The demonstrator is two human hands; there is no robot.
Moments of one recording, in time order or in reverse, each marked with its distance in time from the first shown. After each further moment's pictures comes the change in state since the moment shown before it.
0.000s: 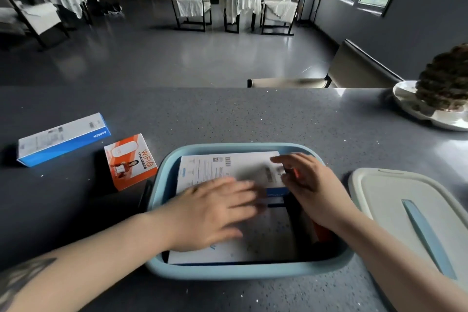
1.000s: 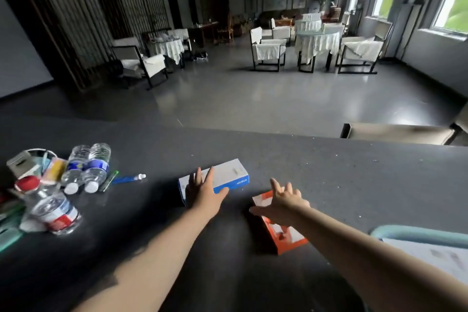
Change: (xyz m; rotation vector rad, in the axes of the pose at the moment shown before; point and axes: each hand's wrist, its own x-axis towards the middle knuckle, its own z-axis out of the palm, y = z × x) left_hand -0.207 -0.288 0.106 -0.495 0.353 -1.406; right_hand 0.202 -0.220 0.275 -0.328 -0.571 0.294
